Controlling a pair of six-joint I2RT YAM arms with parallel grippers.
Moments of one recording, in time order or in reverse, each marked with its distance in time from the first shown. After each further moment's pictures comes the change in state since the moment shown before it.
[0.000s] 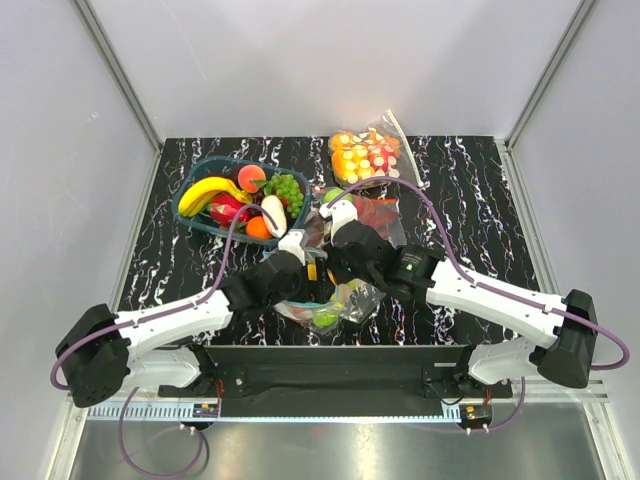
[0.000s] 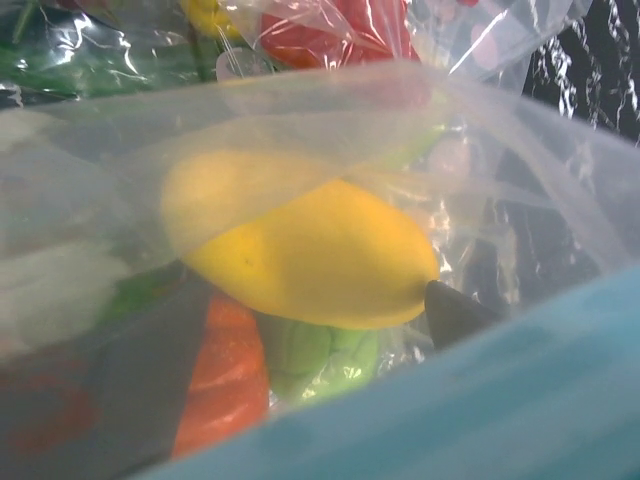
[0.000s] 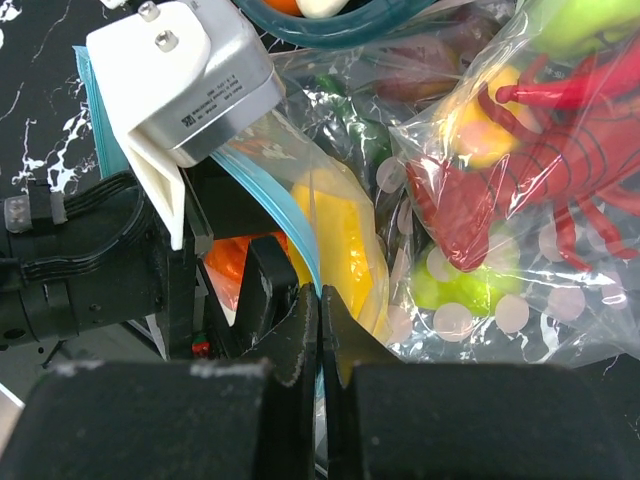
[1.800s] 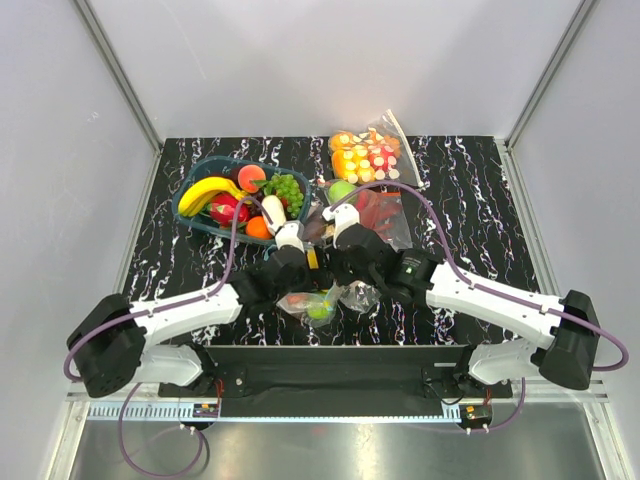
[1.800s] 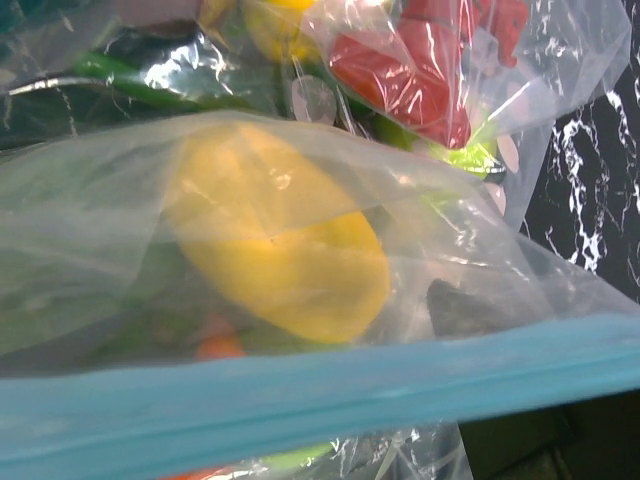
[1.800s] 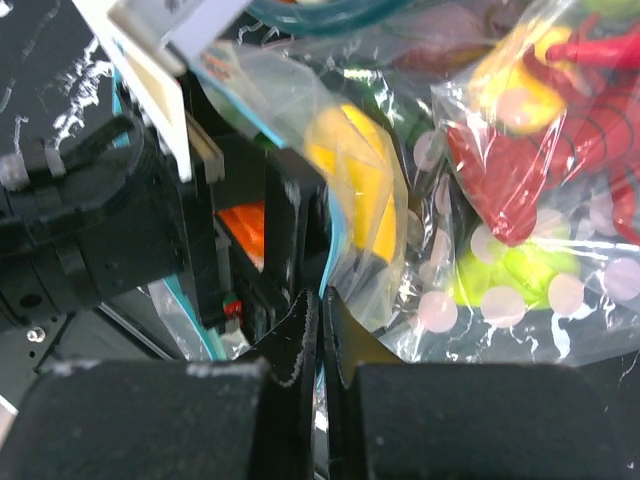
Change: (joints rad) left arm 0.024 0.088 0.023 0.084 -0.123 -0.077; right arm -0.013 -0.011 -0.071 0.068 -0.022 0.006
